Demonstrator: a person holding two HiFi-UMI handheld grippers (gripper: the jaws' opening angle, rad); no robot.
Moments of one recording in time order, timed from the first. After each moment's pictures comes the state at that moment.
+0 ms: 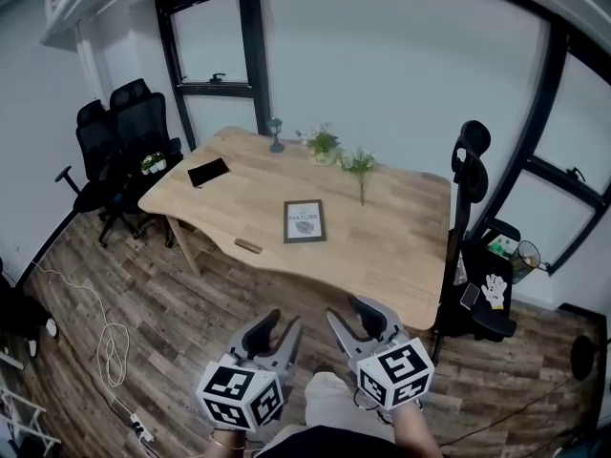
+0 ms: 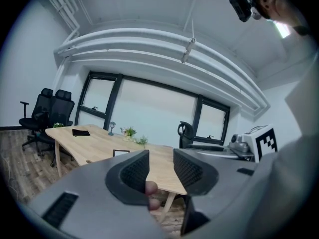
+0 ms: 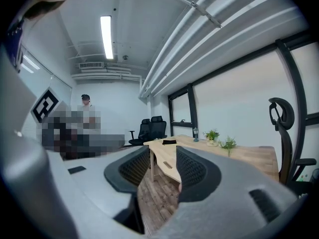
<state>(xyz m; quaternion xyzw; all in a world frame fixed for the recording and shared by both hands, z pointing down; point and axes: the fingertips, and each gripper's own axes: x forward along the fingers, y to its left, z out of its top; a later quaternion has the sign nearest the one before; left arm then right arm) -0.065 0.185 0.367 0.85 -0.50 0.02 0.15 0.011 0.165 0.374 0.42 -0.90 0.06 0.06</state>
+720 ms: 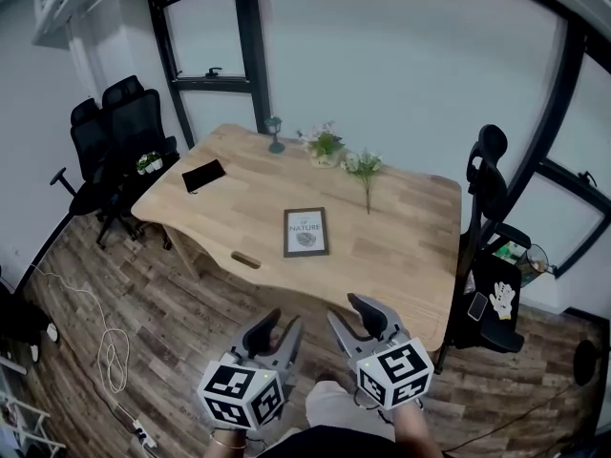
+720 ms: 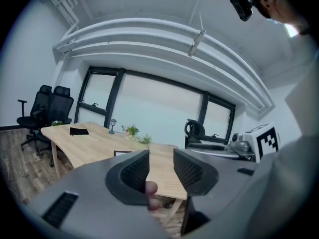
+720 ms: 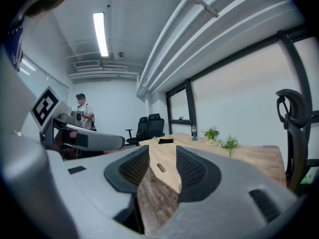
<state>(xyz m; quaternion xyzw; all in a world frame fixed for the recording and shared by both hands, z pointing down) -0.069 0.095 0.380 0.85 -0.51 0.03 0.17 0.007 0.075 0.386 0.42 -0.90 0.07 0.07</state>
